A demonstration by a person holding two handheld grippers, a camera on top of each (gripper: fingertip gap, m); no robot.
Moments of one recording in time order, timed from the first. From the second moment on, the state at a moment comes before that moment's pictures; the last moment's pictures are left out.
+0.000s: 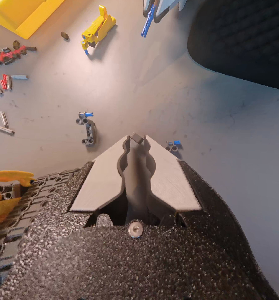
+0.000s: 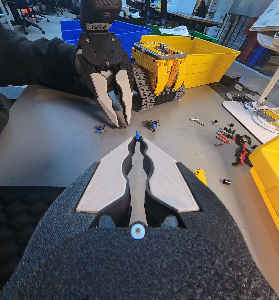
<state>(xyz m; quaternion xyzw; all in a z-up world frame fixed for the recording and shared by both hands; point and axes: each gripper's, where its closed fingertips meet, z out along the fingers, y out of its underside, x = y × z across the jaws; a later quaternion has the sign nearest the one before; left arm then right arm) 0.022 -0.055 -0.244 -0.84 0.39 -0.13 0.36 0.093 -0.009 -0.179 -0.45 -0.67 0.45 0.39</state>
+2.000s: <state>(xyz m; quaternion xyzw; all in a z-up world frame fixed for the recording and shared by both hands) 0.054 -0.075 -0.124 -0.68 0.26 -0.47 0.51 0.112 0.001 -0.060 -0.36 -0.64 0.38 0.57</state>
